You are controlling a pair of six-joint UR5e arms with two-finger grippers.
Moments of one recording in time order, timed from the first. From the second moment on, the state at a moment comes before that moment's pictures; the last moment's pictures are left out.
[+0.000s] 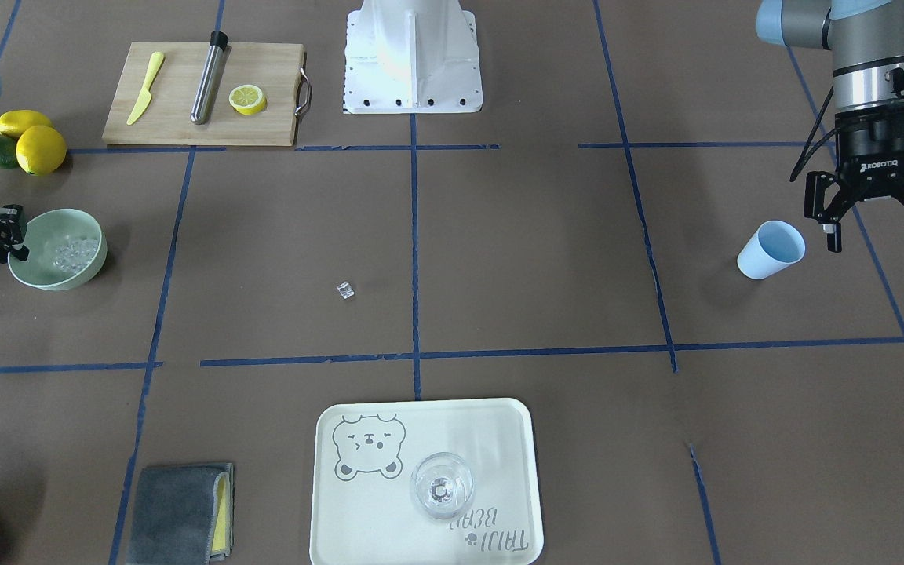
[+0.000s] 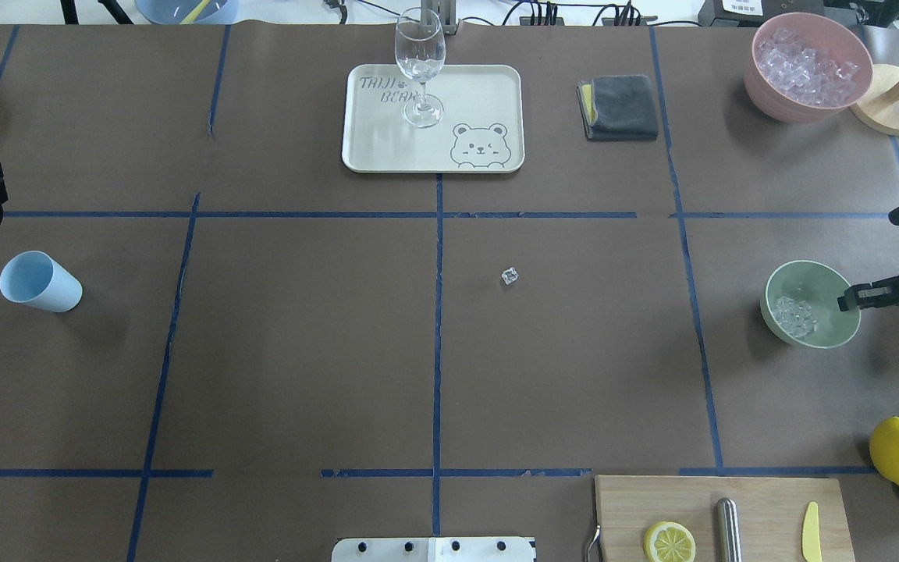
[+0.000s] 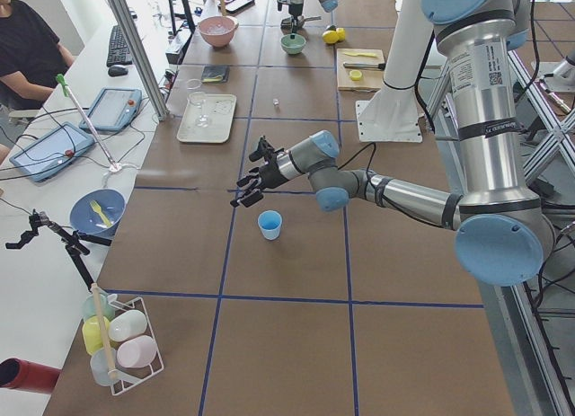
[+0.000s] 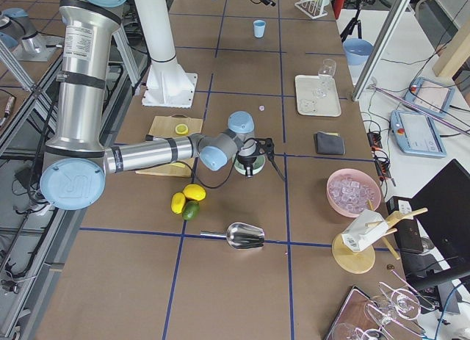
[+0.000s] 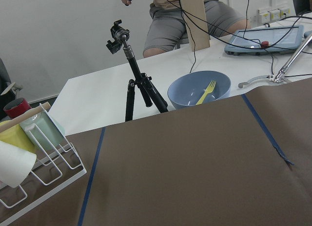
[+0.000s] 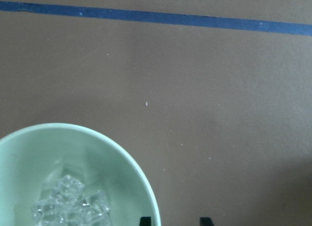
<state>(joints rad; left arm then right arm) -0.81 -1.36 -1.94 -2.42 -1.23 -0.82 1.00 -1.77 1.67 -0.82 2.15 0.72</state>
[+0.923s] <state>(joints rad) -1.18 -1.59 -1.90 -1.98 -1.76 -0.49 1.41 -1.74 1.81 -1.46 2.19 -0.07</state>
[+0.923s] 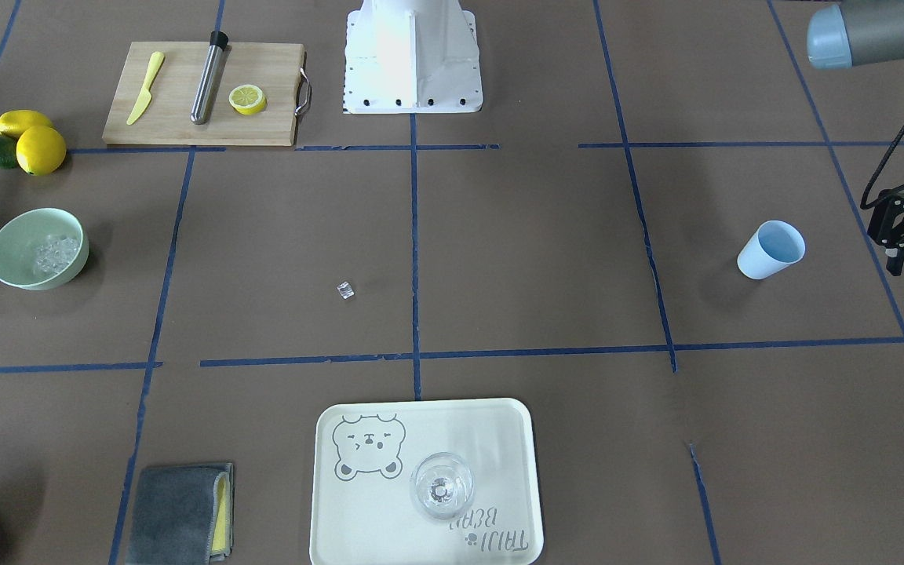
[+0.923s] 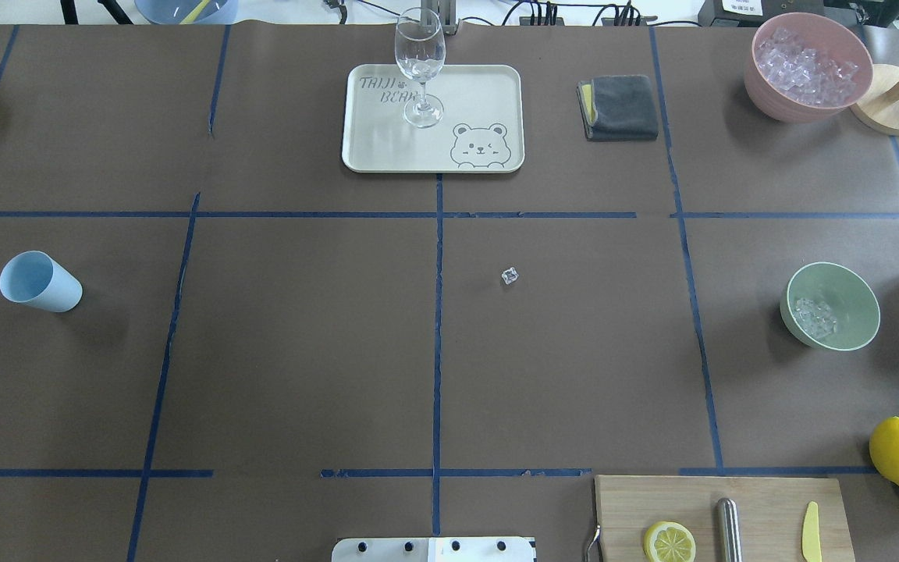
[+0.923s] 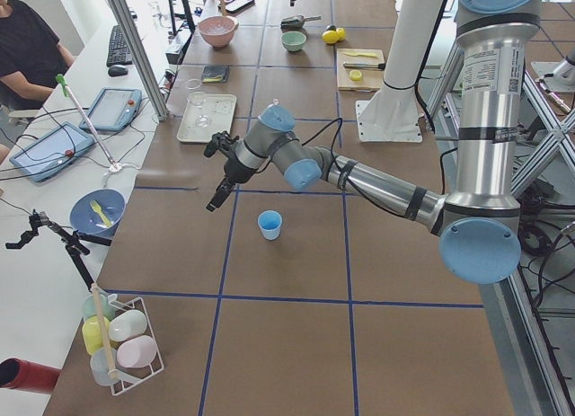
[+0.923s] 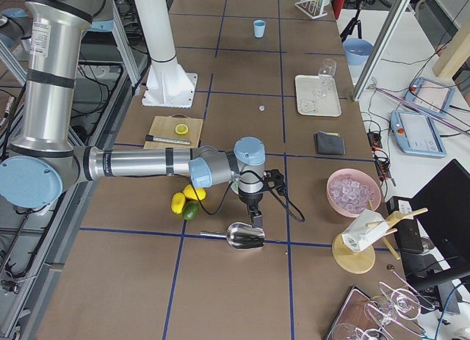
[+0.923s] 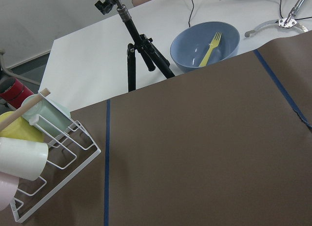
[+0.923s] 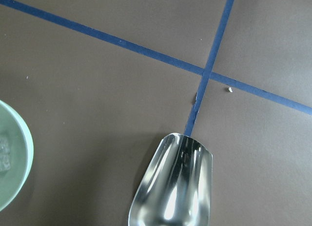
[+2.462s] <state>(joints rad) -1.56 -1.51 -1.74 -1.53 -2.36 0.07 1.63 -1.69 1.80 -1.76 2.41 -0.17</state>
